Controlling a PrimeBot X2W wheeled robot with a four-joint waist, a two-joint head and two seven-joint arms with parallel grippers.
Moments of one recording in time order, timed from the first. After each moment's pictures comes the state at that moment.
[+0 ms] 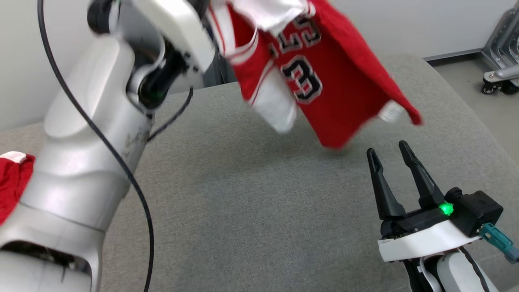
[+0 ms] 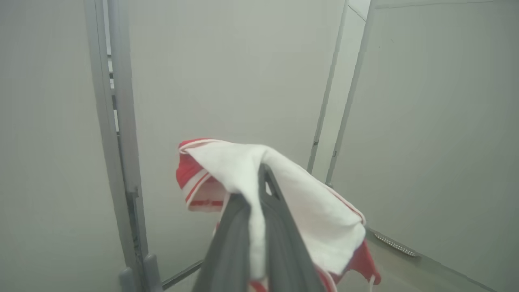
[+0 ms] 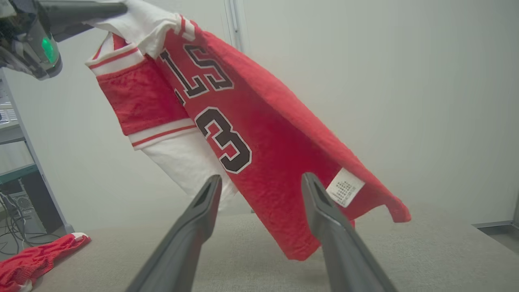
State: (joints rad) left arm -1.12 0.15 -0.54 0.61 -0.85 -0.13 0.14; right arm -0.17 -0.13 0.28 0.05 0.37 0.13 -0.26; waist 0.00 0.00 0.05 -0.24
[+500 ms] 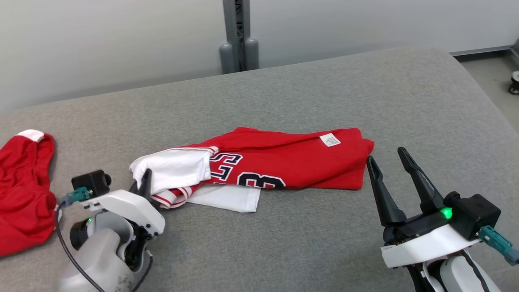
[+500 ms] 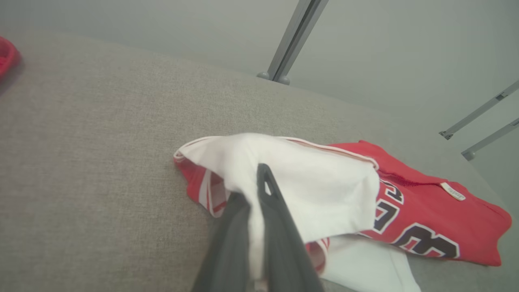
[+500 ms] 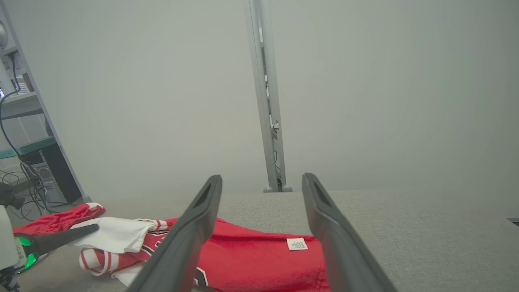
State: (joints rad) left arm -0.62 0.18 -0.50 1.03 -0.93 -0.13 -0.21; right arm -0.17 -0.17 0.30 0.06 0.38 0.13 -0.26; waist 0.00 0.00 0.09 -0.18
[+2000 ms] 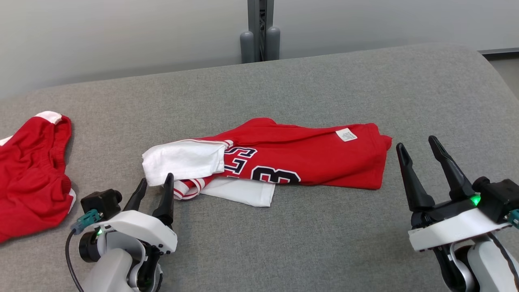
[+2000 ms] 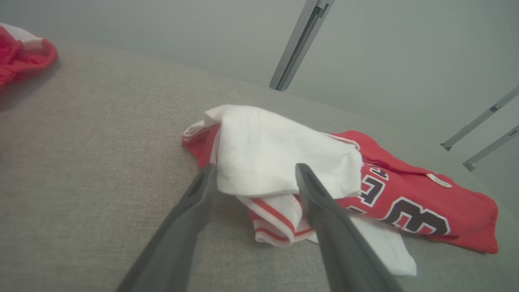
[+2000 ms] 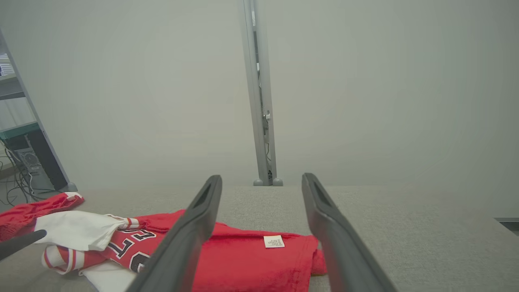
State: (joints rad) left arm -0.38 0.17 -0.40 0.67 -0.79 -0.03 -0.25; right arm -0.20 -0.27 0.26 0.11 0.43 0.13 -0.26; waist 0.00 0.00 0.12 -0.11
